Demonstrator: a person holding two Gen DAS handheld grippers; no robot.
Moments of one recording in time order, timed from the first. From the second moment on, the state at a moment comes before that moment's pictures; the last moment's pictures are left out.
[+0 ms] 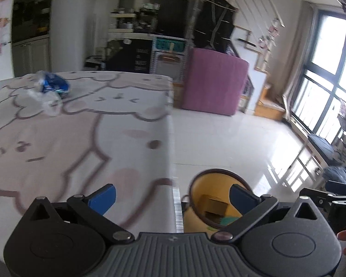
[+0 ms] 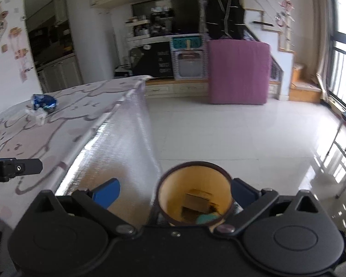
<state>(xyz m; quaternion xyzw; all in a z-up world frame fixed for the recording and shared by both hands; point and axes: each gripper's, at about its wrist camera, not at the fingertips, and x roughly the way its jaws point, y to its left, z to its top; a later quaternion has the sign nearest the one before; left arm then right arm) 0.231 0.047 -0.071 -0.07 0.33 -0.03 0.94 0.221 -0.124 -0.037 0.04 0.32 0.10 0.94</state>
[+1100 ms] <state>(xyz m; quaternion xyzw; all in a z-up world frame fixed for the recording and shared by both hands) 0.340 0.293 -0.078 -0.16 0.33 0.09 0.93 0.418 0.198 0.007 -0.03 0.30 0.30 0.91</state>
